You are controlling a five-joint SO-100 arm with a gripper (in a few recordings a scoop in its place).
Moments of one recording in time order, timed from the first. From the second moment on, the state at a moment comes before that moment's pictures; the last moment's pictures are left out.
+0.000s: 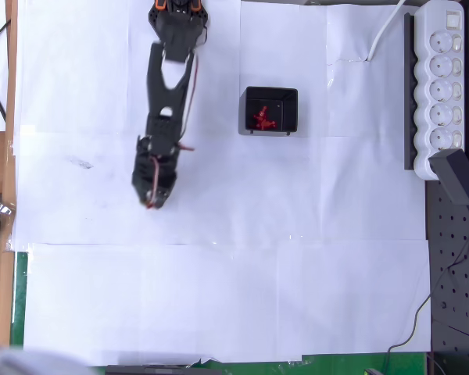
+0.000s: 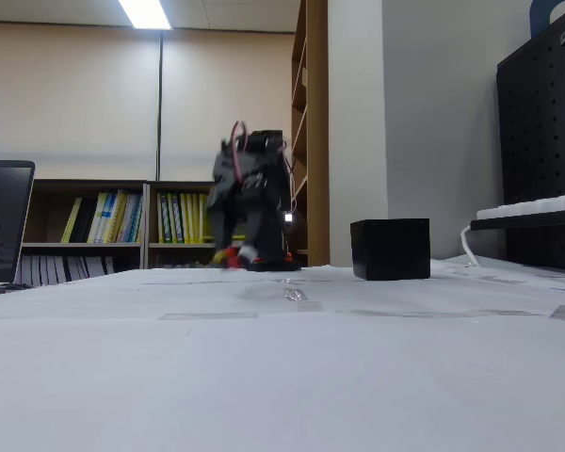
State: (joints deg) arm 0.6 96.0 104.9 66.4 -111.6
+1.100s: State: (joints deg) arm -44.0 71.5 72.3 64.0 -140.6
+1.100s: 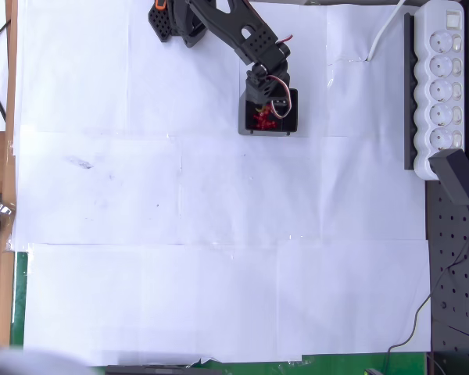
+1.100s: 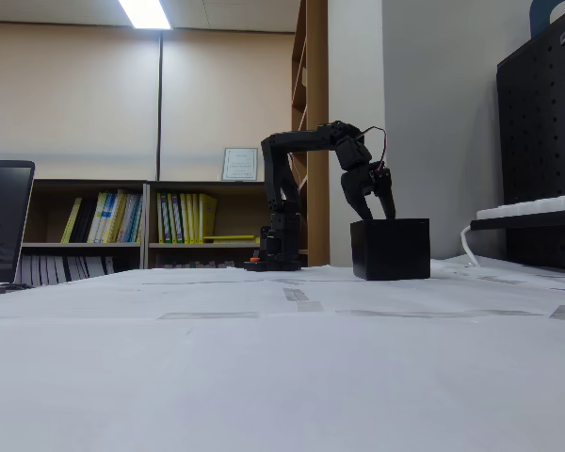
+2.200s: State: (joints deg) arm -1.8 3.3 5.9 54.7 -104.7
